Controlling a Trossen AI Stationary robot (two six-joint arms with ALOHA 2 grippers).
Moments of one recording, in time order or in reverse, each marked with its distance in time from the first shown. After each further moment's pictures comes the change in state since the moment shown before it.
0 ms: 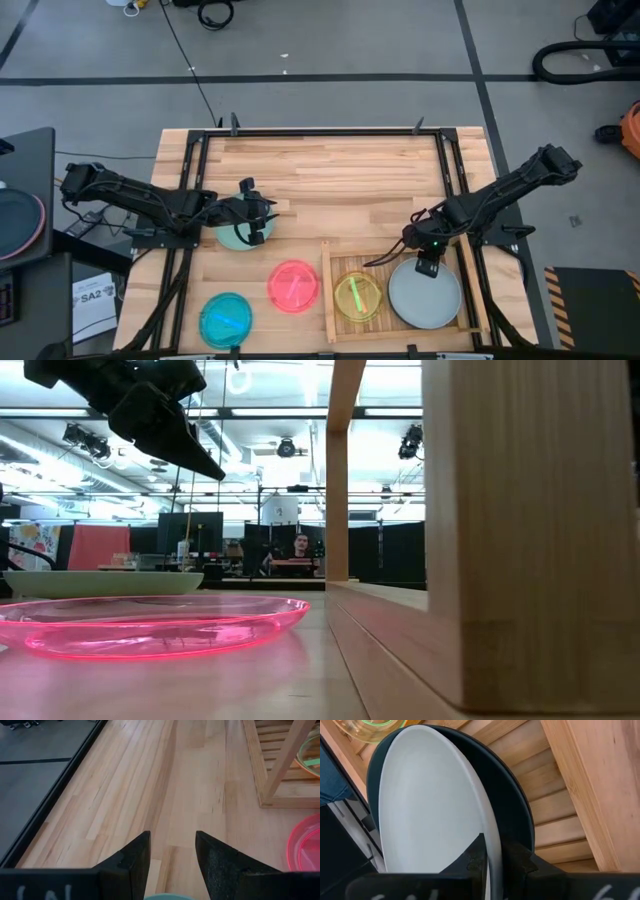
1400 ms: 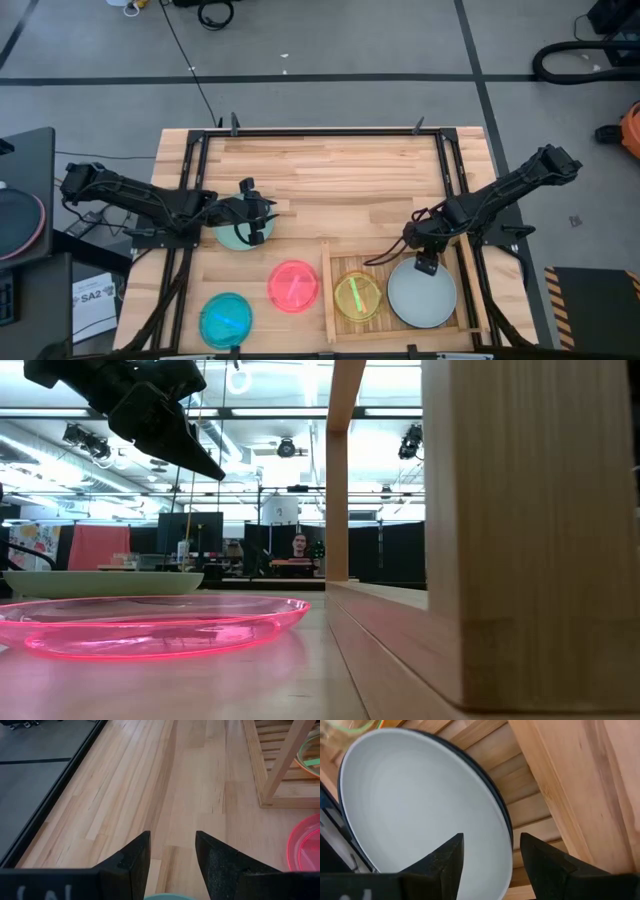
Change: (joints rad) left arm 0.000 0.000 0.000 0.000 0.000 0.000; right arm 0.000 0.000 -0.001 -0.039 0.047 -0.001
